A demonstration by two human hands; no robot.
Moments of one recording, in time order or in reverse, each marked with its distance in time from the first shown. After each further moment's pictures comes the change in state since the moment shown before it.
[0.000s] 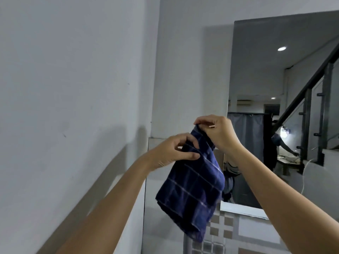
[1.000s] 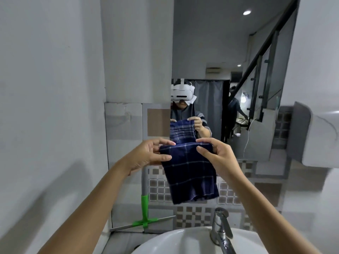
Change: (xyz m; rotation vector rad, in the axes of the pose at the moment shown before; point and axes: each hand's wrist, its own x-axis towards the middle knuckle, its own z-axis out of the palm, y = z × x) left_hand -0.056 0.002 0.132 -0.401 -0.090 -0.236; right_hand -0.212 0.046 -0.117 0.207 -0.004 0.400
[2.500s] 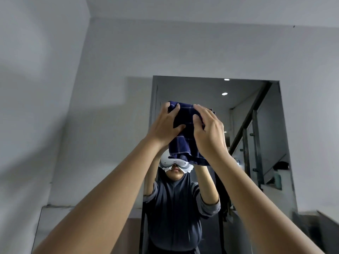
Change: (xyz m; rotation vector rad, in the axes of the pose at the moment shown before) left_hand 0.292 0.217 -0.038 1.078 0.634 0.739; right_hand 0.282 -0.139 -0.059 -0.421 0.515 -0.694
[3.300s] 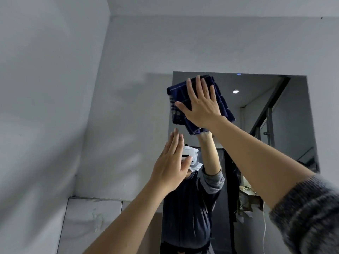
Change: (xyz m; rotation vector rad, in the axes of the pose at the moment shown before) left_hand -0.106 -0.042 0.034 0.129 0.001 0.022; right_hand 0.074 0.003 0.073 -0.641 -0.334 -0.241
